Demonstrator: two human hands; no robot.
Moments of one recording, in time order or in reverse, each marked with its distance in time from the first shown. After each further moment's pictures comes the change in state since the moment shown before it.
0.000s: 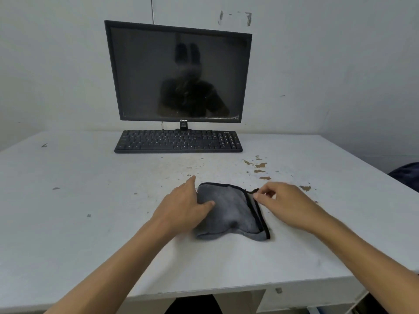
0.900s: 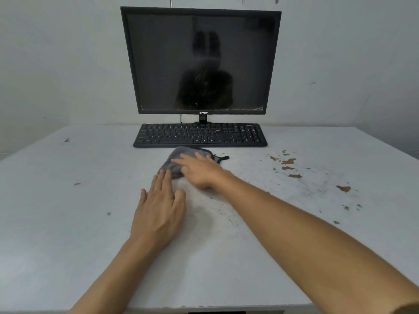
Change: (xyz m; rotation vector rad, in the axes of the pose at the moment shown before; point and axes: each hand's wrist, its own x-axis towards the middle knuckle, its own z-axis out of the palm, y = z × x) left_hand -0.003 -0.077 -0.010 0.117 0.218 -0.123; right_hand 0.151 -0.155 0.126 -0.228 -0.282 -0.442
